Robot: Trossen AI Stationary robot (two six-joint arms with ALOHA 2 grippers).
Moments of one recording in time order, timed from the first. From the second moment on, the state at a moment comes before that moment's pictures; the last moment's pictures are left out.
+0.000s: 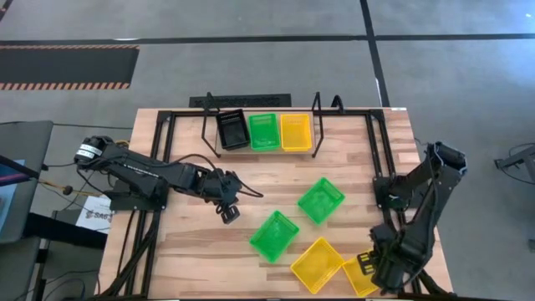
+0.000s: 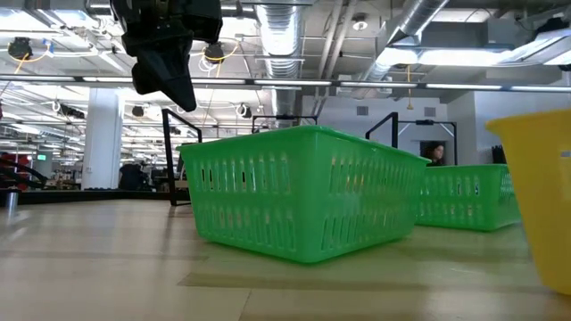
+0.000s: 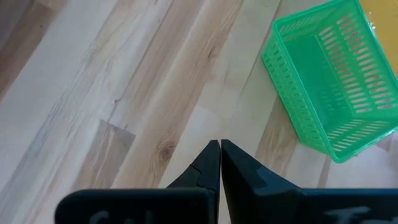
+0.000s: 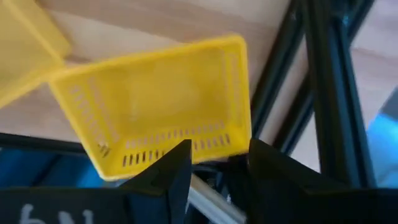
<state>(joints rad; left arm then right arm) -0.21 1.40 1.01 -0.65 -0.14 -0.66 1.02 1.54 1.28 -1.27 -0.19 2.36</state>
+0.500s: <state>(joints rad) -0.21 1.40 1.01 -0.65 -0.14 -0.65 1.03 1.65 1.28 -1.24 -0.18 2.36</state>
